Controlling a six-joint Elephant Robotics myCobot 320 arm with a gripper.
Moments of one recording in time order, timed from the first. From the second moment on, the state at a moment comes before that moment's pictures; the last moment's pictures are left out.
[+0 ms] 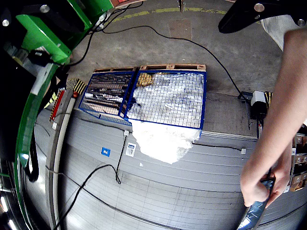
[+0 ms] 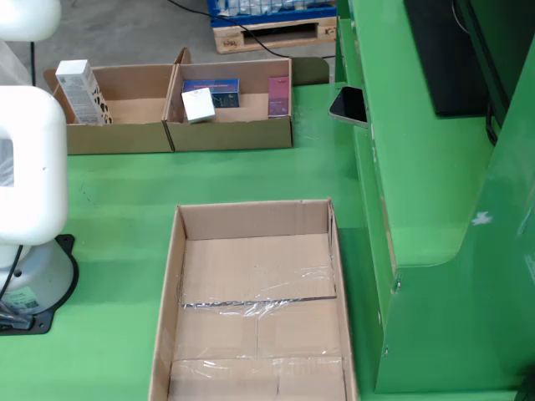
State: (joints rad) arm 1.31 -0.80 -0.02 0.53 1.62 -0.13
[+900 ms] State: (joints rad) arm 1.52 -0.70 -0.02 0.50 0.97 -0.19
